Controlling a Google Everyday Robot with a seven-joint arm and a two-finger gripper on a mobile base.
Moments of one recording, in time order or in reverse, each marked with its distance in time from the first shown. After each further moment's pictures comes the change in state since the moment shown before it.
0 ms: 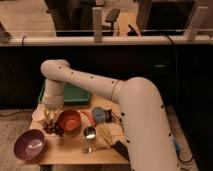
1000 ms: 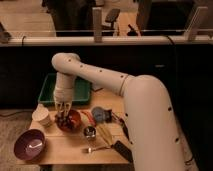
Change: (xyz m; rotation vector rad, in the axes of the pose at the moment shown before) arm 0.005 0.054 -0.033 -0.029 0.028 0.099
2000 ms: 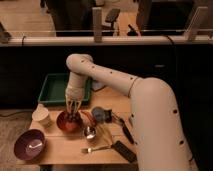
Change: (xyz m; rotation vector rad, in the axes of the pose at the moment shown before) arm 0.033 0.042 0.000 0.038 0.038 0.068
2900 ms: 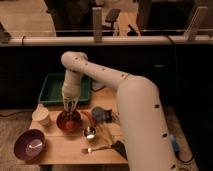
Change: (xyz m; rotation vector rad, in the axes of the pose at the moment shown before) arm 0.012 -0.017 0.002 -0.033 -0.037 -0.014
